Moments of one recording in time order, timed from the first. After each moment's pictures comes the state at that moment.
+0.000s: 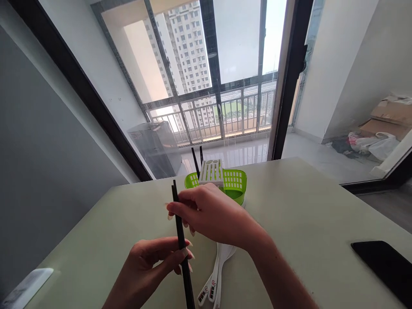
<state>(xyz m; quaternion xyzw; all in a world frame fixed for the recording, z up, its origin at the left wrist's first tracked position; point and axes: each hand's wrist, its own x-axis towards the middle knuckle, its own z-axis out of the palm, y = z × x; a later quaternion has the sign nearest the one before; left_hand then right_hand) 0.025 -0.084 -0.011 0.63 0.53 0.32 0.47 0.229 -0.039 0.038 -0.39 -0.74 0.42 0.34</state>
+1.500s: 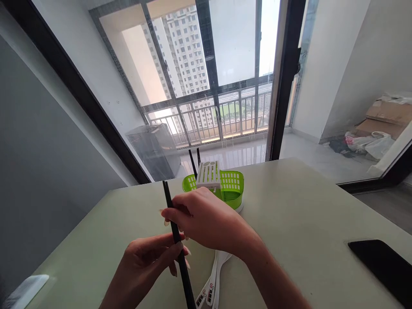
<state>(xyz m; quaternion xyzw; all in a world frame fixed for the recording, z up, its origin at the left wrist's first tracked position) 0.026 -0.080 -0.009 0.62 0.49 0.35 0.50 0.224 -0.038 0.037 -0.40 -0.76 0.37 0.34</state>
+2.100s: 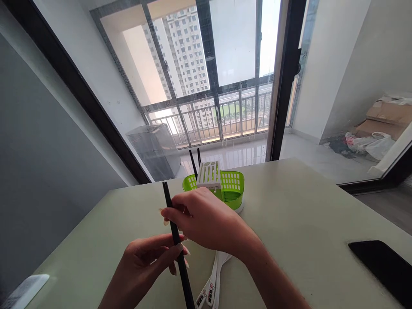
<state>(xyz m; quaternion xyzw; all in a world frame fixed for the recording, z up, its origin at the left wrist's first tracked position) 0.026 -0.082 -0.008 0.62 0.51 0.35 0.48 0.222 -0.041 0.037 -0.40 -0.76 0.37 0.35</state>
